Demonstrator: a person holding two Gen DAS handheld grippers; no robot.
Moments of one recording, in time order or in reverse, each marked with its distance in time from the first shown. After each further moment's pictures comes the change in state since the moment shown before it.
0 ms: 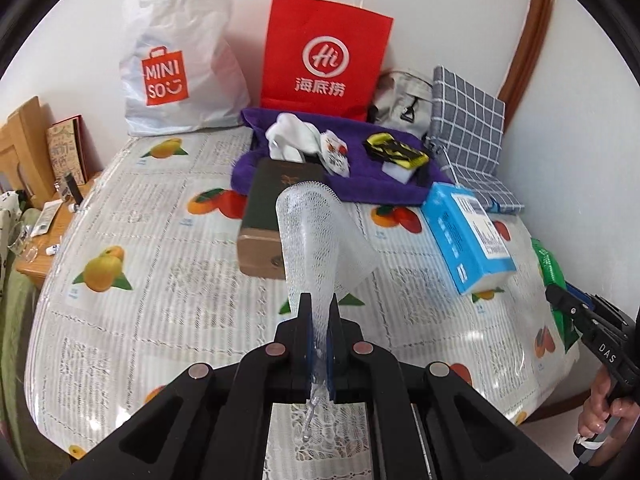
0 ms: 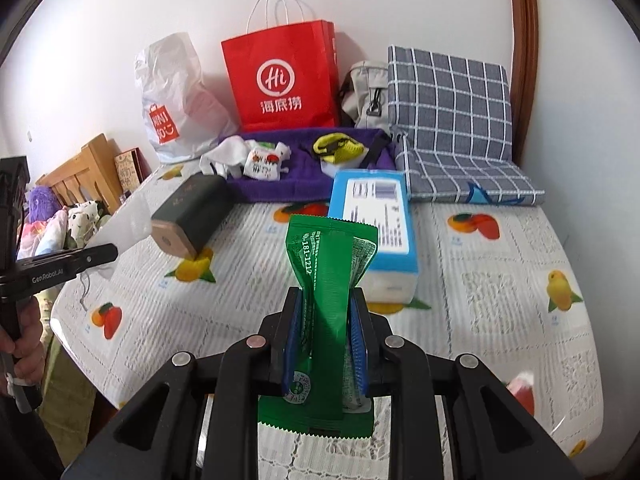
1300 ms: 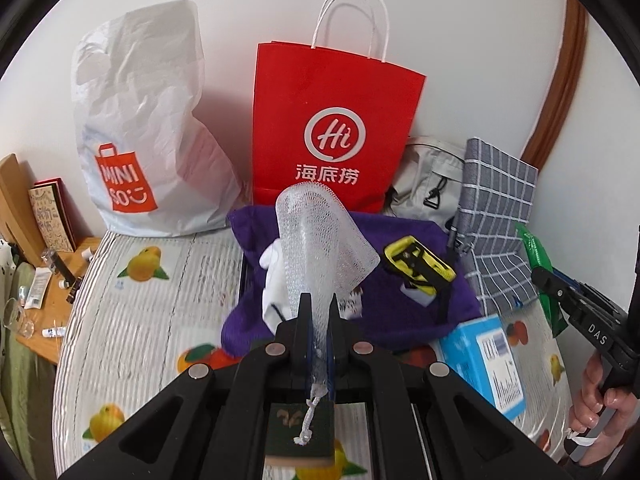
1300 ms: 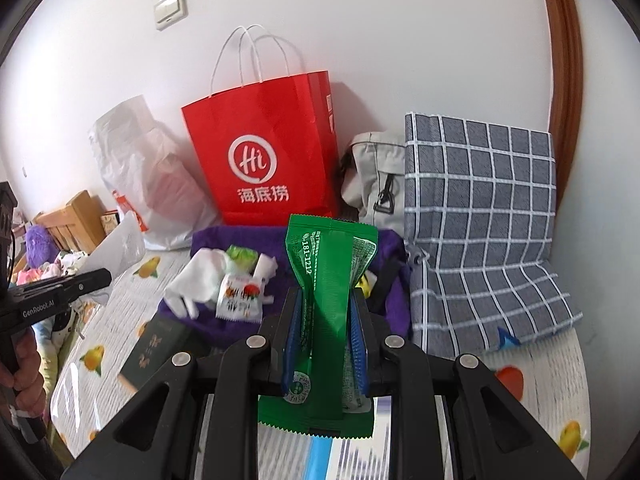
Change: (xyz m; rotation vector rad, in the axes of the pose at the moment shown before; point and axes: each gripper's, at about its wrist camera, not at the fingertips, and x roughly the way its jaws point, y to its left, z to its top) left arm 0.064 -0.004 0.169 0.005 -0.067 0.021; right arm 0.095 -0.020 0.176 0.023 -0.094 0.031
